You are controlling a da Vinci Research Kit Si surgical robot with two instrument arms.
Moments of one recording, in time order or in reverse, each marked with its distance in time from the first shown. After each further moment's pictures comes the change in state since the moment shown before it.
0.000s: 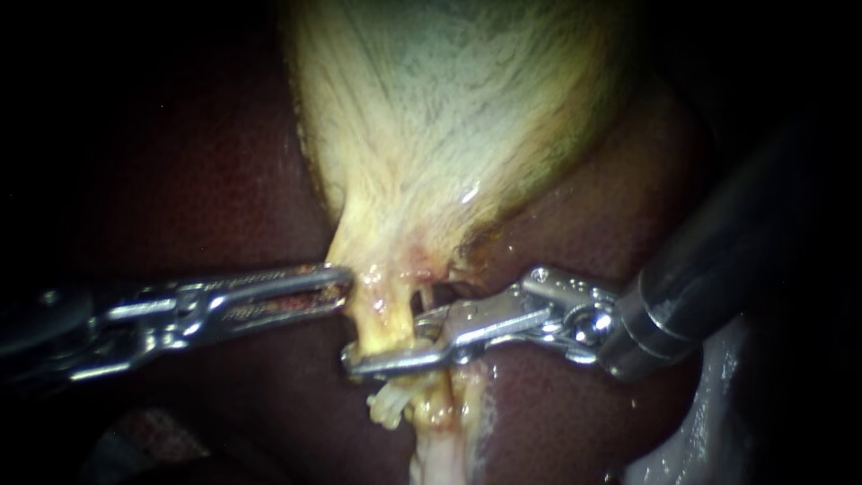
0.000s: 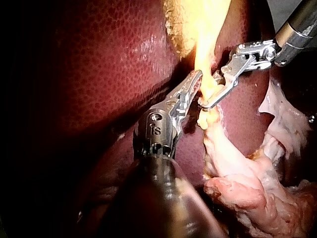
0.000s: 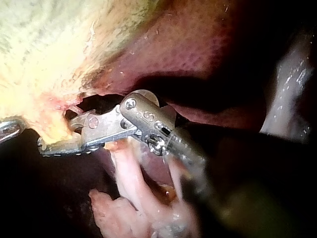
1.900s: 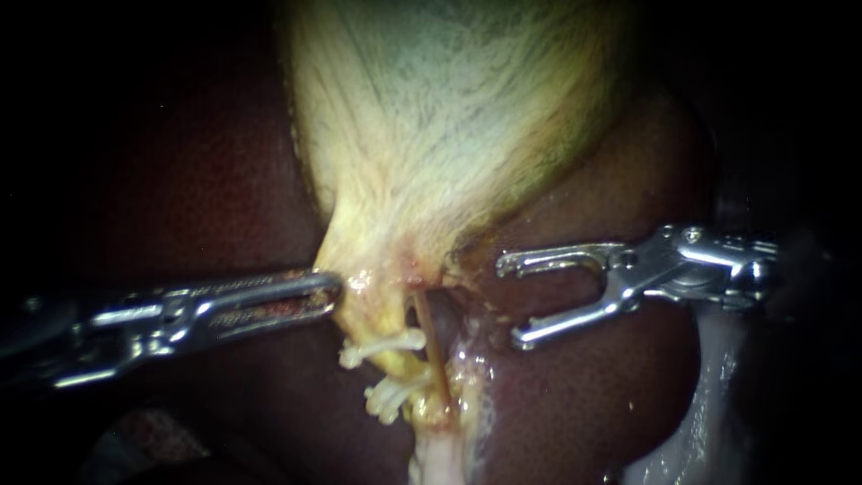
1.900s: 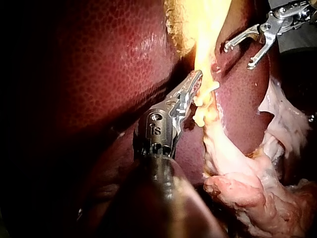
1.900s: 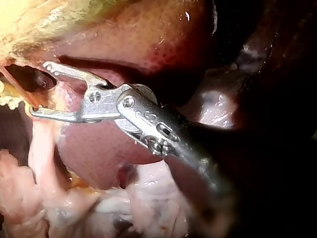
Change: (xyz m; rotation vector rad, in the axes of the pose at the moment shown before) right arm 0.002 -0.004 -0.015 -0.157 -0.021 -0.345; left arm 0.000 0.000 0.000 0.002 0.000 -0.004
